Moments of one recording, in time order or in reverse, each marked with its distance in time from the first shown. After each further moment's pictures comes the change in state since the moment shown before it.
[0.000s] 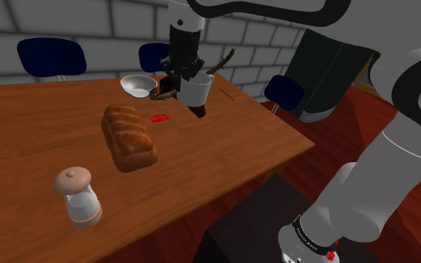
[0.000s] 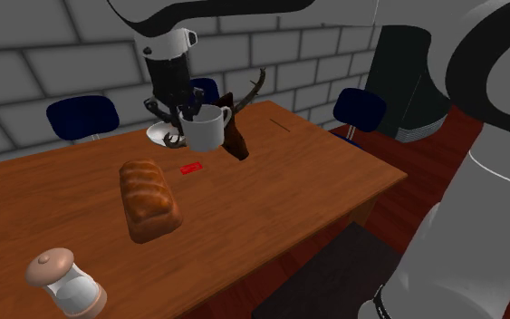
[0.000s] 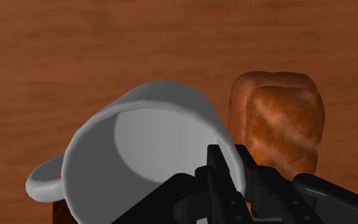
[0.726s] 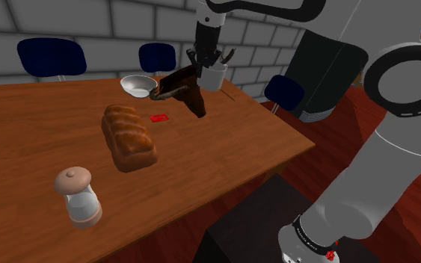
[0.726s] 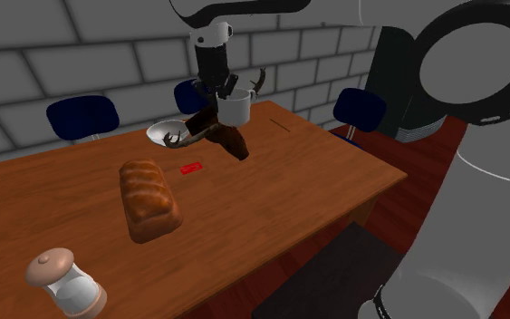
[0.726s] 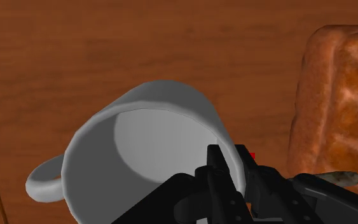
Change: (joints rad) arm -0.135 0.062 -0.118 0.077 0.001 0.004 -0.254
